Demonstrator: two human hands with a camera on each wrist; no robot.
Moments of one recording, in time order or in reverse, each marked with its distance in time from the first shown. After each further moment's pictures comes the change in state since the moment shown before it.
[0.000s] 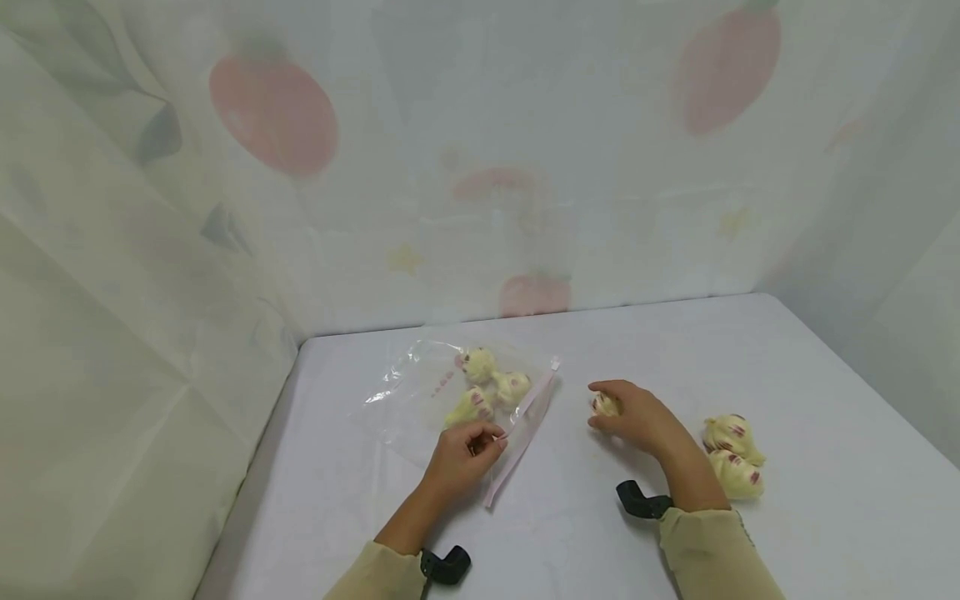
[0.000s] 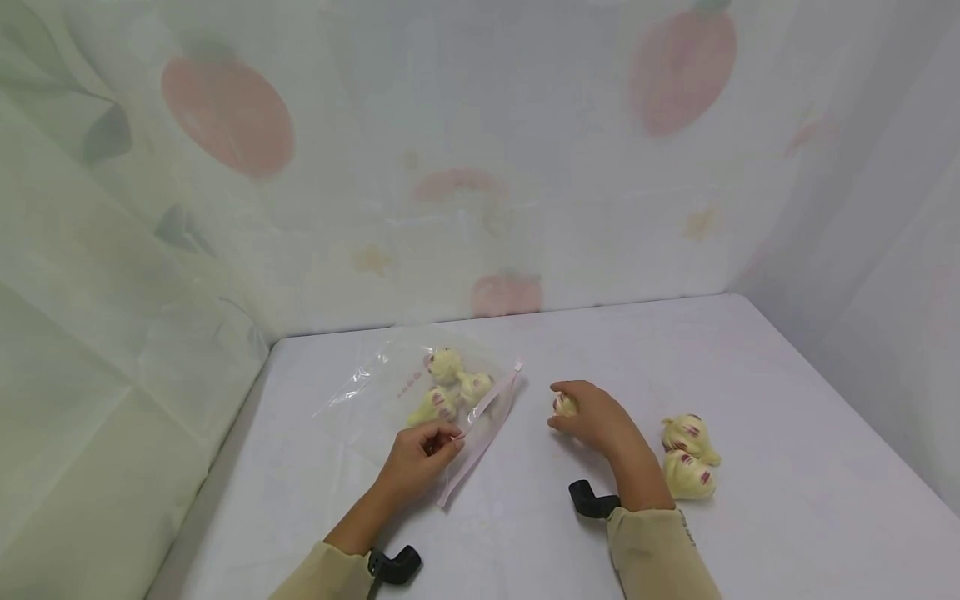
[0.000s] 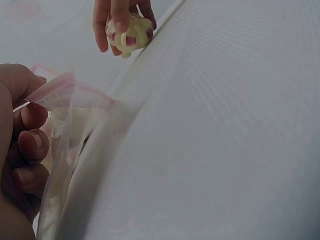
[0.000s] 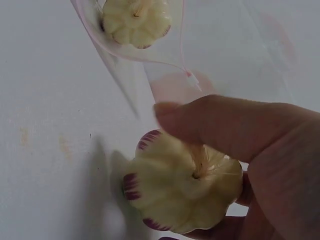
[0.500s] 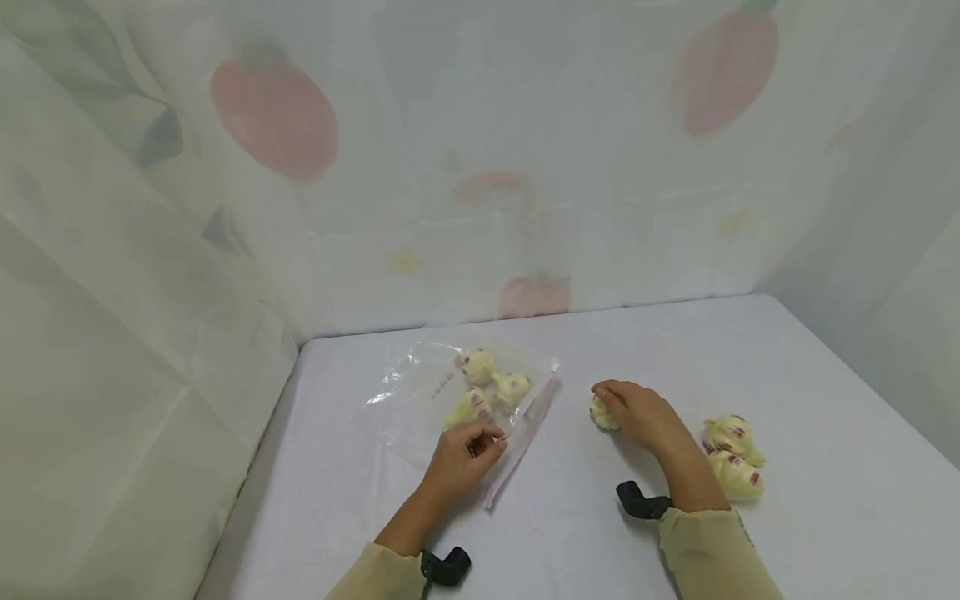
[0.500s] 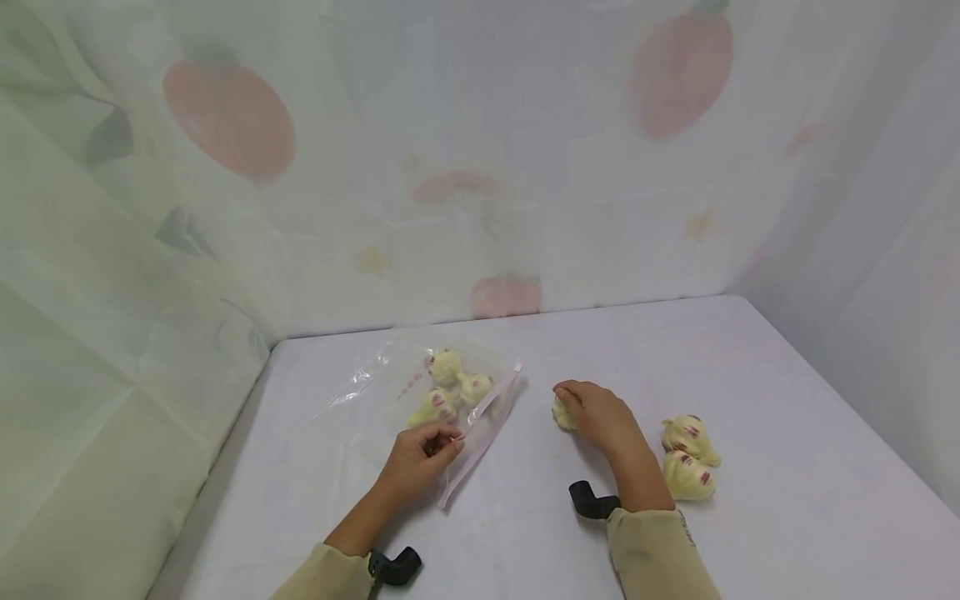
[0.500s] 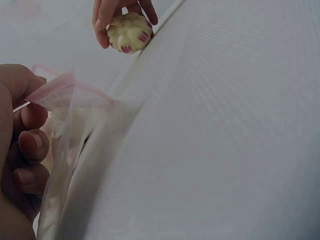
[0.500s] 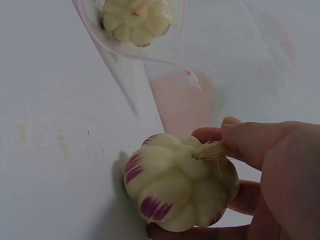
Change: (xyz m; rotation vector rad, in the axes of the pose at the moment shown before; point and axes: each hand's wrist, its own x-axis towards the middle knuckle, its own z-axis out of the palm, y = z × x) left_hand -0.001 -0.002 -0.004 -0.014 -0.027 -0.025; right_hand 0.001 0.000 -0.002 -0.088 0.062 -0.017
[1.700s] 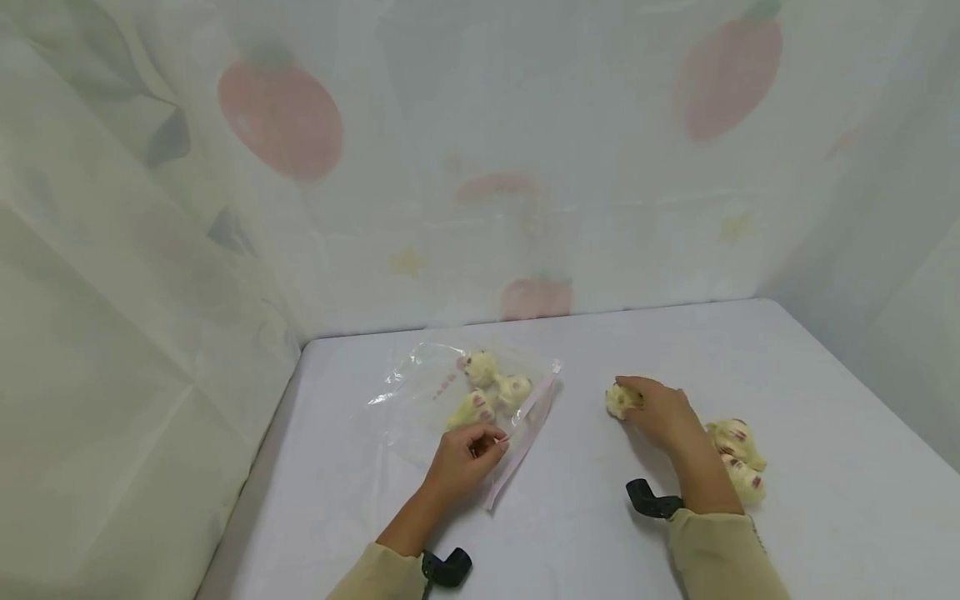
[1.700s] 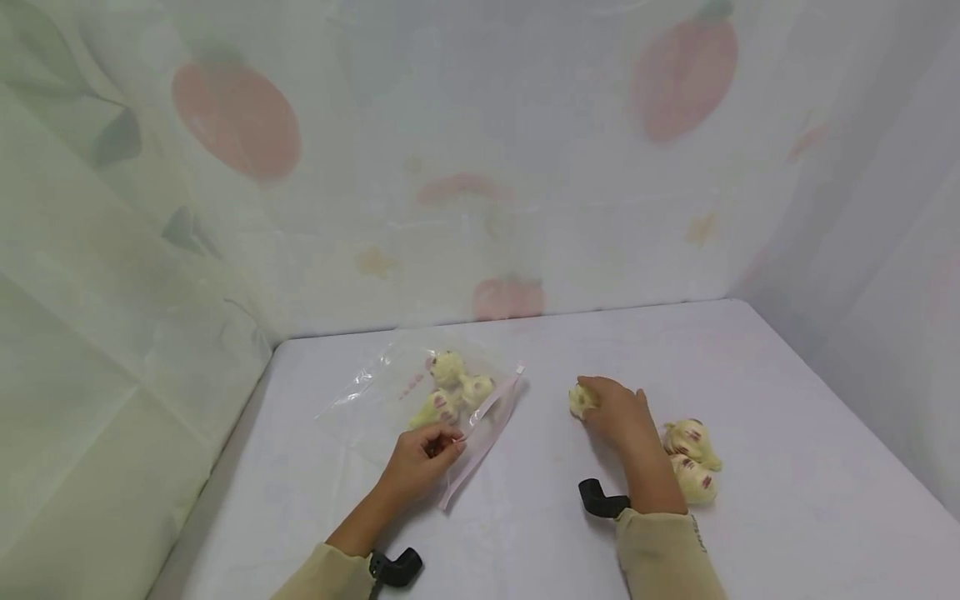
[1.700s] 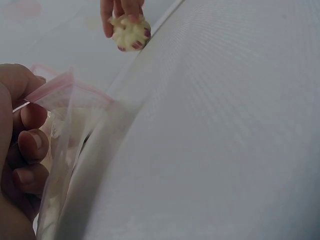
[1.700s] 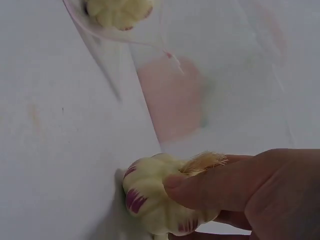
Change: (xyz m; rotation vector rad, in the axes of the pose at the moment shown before) left_hand 0.002 -0.002 0.003 -0.009 0.002 0.018; right_hand -0.006 0.012 -0.016 -0.043 0.020 0.084
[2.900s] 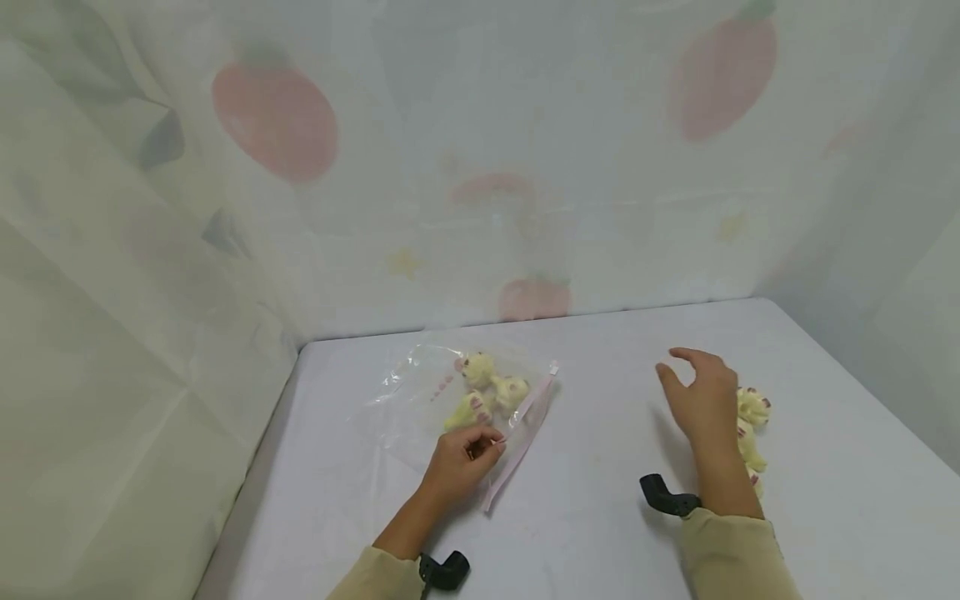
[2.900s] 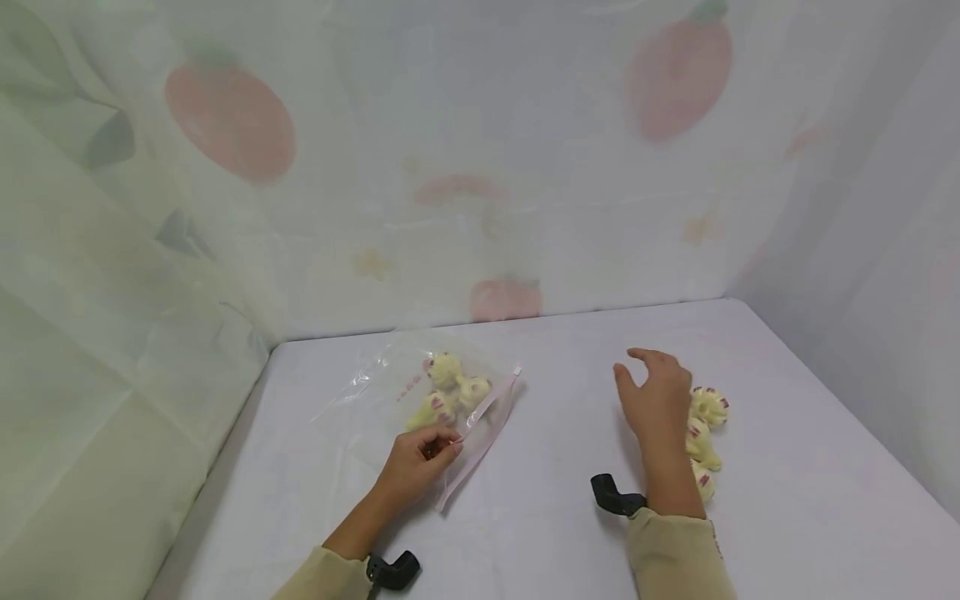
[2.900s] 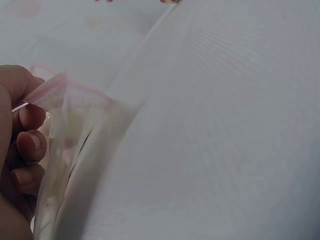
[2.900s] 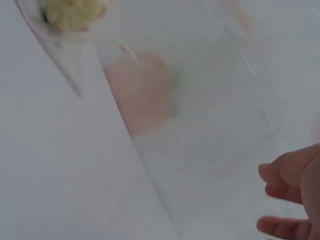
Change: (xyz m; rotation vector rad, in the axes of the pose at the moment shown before) left_hand -0.003 0.000 -0.002 0.009 0.009 0.018; right_hand -0.010 0.005 -0.022 0.201 0.540 0.191
